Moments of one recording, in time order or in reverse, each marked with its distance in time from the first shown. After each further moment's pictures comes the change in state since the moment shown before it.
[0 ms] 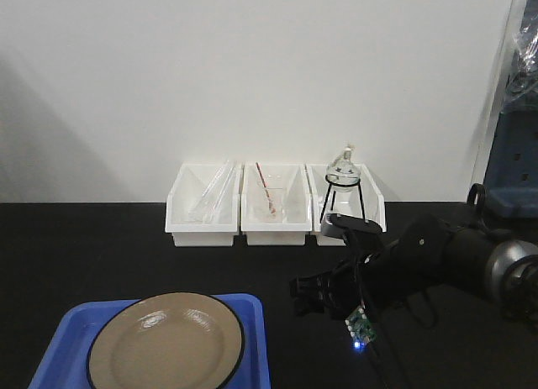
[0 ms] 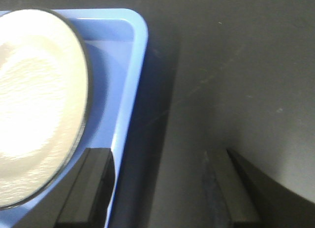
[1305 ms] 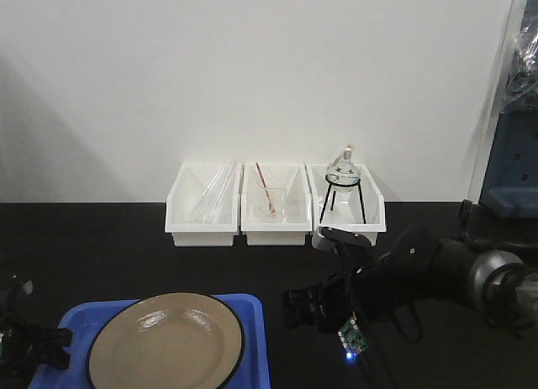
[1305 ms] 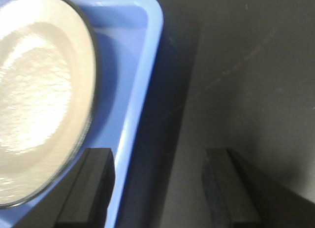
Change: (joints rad) left arm 0.078 0.846 -0.287 -0.427 -0.034 0.516; right arm 0.000 0.067 0.000 0.117 -0.001 -0.096
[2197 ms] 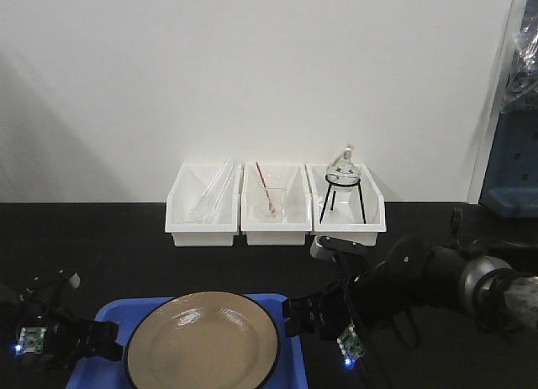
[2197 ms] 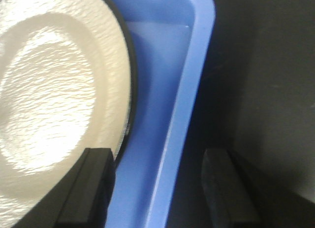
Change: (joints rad) left arm -0.116 0.009 0.000 -0.237 0.019 0.156; right arm 0.000 0.032 0.000 -0.018 -0.019 0.000
